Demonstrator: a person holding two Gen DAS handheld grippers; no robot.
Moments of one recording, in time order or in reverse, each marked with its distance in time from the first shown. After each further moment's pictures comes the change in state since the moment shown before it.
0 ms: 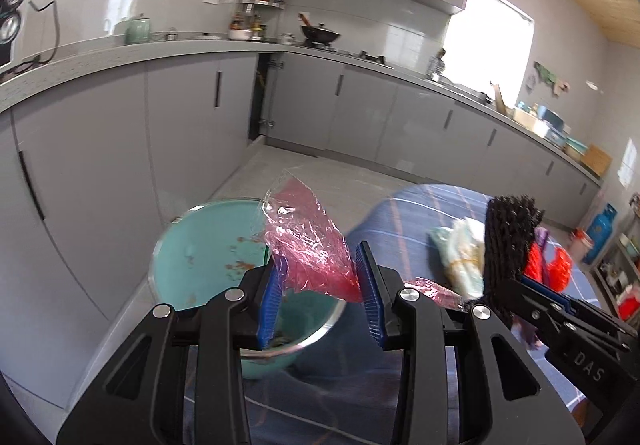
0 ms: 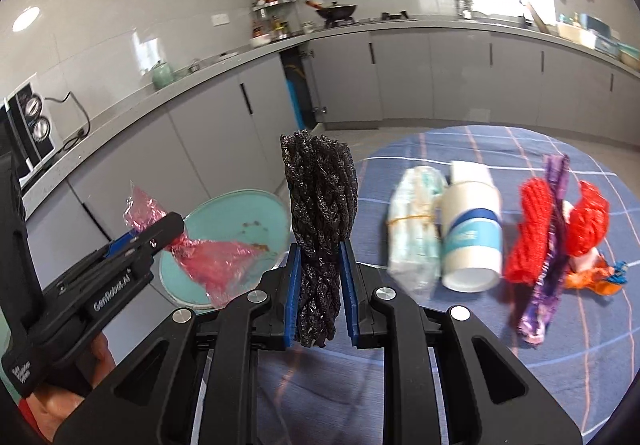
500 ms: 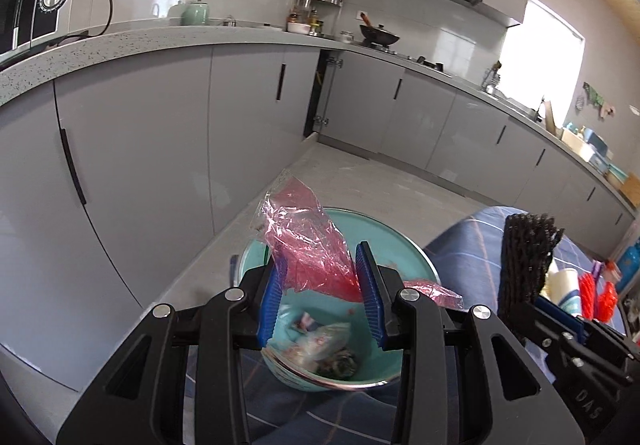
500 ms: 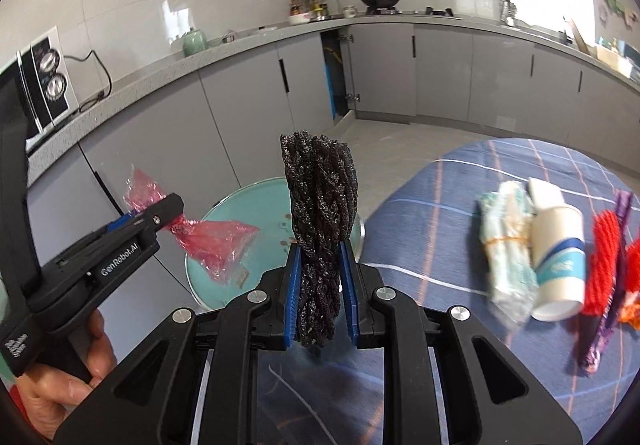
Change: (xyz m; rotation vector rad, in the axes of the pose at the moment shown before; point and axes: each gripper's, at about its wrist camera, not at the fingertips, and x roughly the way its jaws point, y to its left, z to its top) left arm 0.017 0.072 0.015 -0.088 0.011 0.152; right arm 0.061 0.070 0.009 -0.117 0.066 0.056
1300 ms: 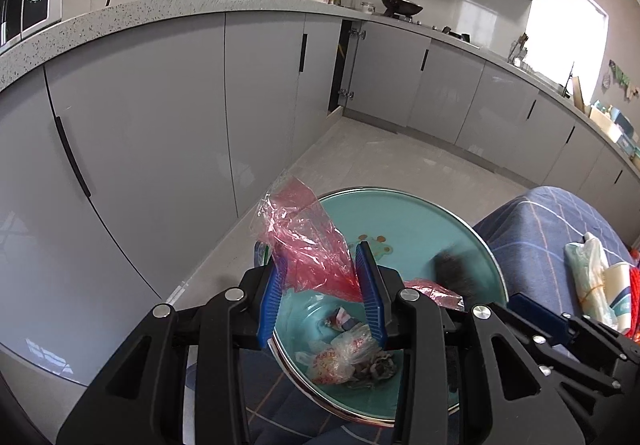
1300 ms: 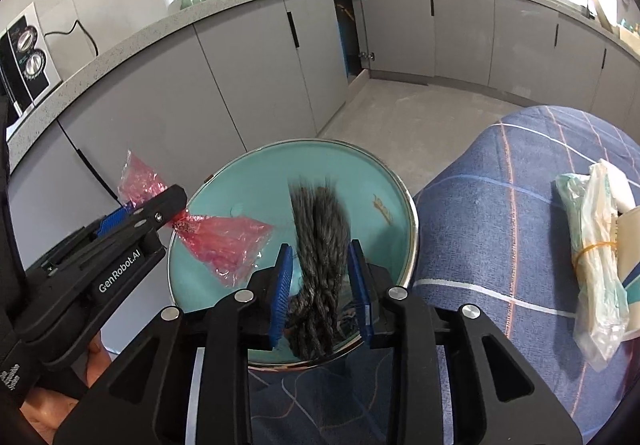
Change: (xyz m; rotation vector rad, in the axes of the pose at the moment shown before) left arm 0.058 0.015 -0.003 0.022 0.101 0.096; right arm 0.083 0.015 0.003 0.019 0.137 0.040
